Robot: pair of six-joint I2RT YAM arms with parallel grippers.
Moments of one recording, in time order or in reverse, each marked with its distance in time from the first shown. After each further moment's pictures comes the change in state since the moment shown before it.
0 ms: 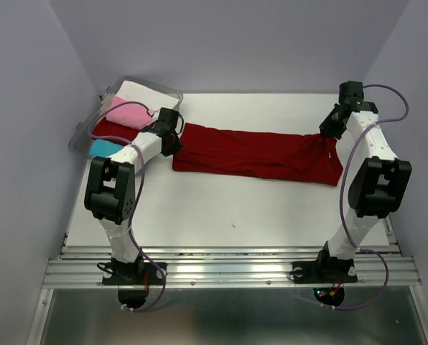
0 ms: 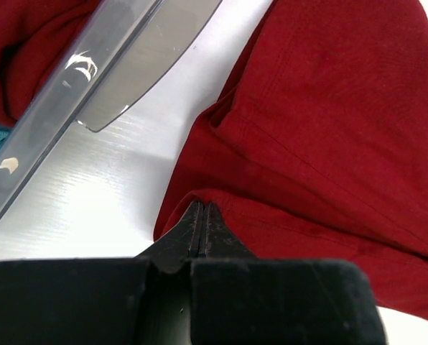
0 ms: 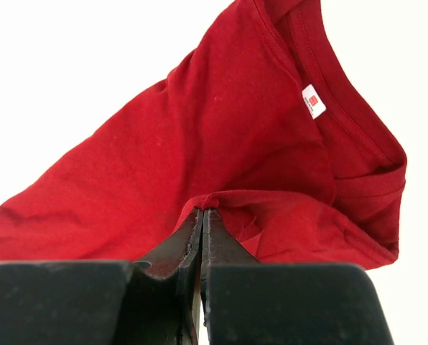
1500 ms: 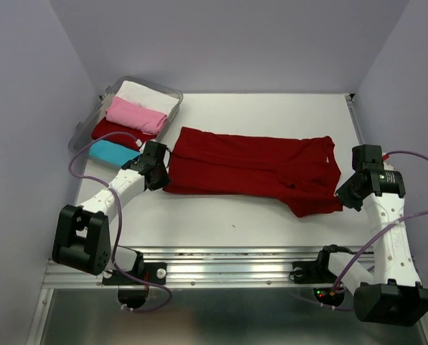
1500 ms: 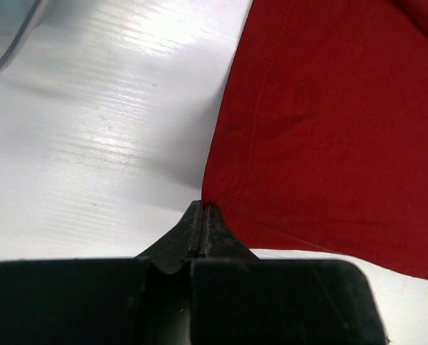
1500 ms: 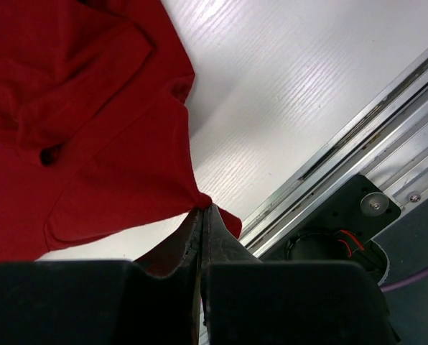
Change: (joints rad) left arm -0.015 -0.467 -0.480 -0.070 0.014 0.038; right arm 0.000 -0.888 -0.617 -0.452 0.194 0.131
